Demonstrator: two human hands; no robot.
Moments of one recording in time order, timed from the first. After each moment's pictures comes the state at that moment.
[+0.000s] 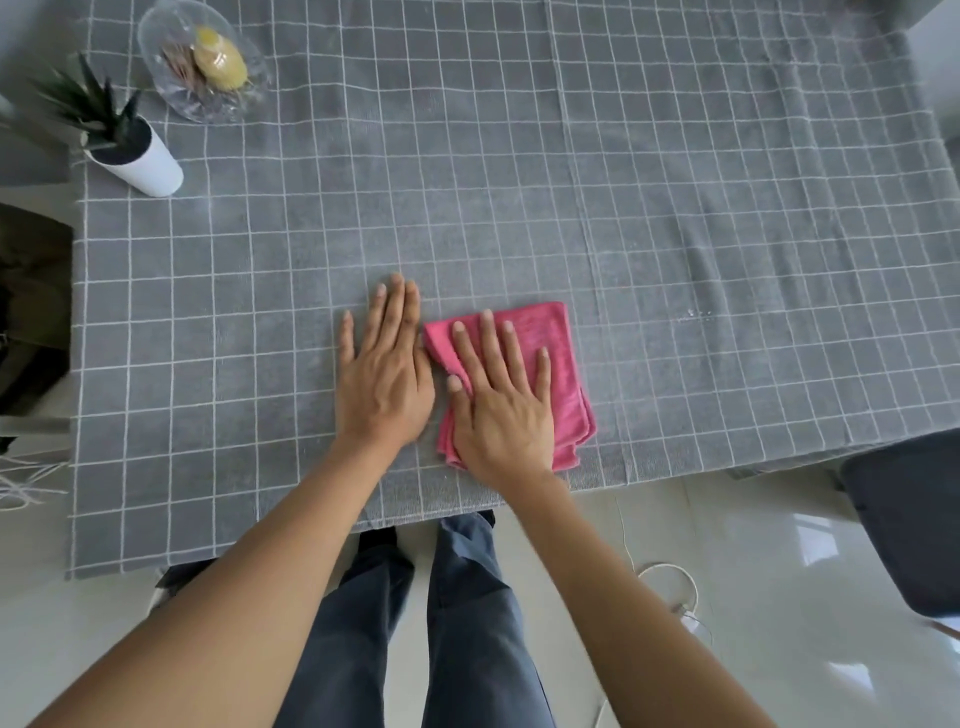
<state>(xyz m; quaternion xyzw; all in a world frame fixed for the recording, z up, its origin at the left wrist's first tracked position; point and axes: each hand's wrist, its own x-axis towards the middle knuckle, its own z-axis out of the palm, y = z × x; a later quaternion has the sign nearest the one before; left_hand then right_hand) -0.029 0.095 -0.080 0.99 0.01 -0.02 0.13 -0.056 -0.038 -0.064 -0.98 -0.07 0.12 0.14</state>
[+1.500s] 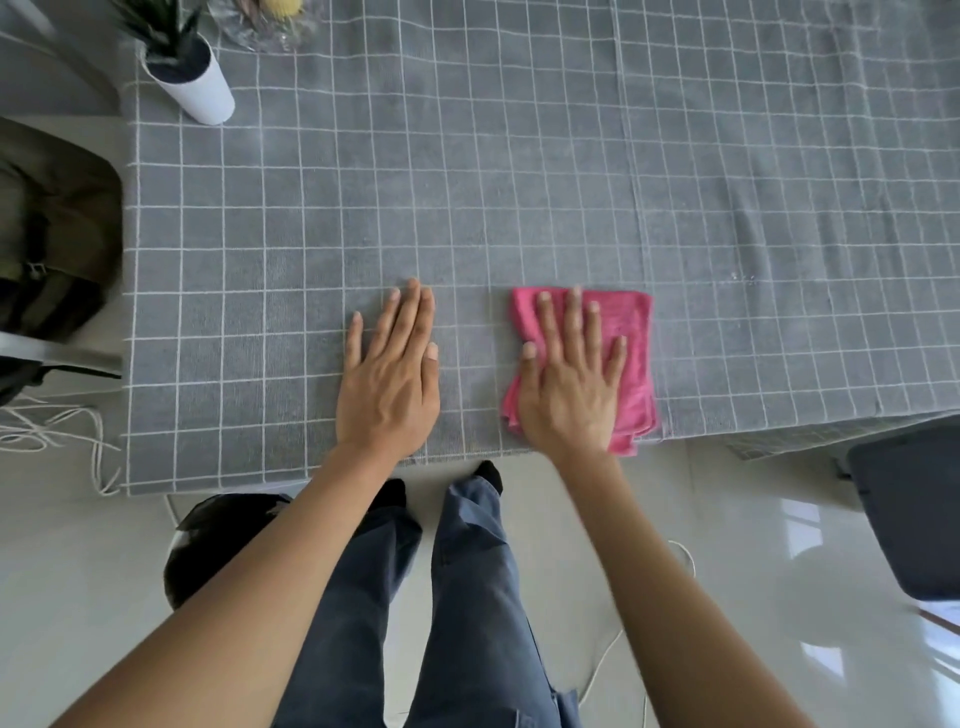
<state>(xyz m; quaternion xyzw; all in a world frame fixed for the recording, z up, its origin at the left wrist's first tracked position) -0.093 0.129 -0.073 0.99 -0.01 -0.05 0.14 -0.078 -0.049 -0.063 -0.99 0.03 0.12 0.10</state>
